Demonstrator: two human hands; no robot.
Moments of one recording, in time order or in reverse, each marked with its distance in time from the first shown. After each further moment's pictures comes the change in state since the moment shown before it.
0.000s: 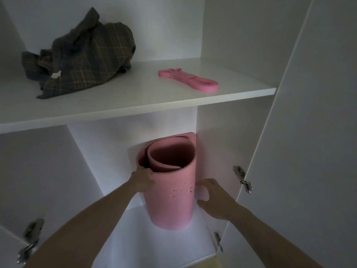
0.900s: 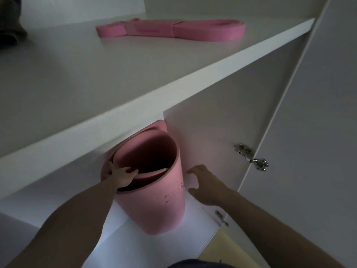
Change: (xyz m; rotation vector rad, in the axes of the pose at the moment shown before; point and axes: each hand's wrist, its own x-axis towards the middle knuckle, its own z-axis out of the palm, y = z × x) left_hand 0.344 -0.073 0.067 0.224 -0.198 -0.066; right_hand 0.137 -0.004 0.061 0.030 0.159 0.334
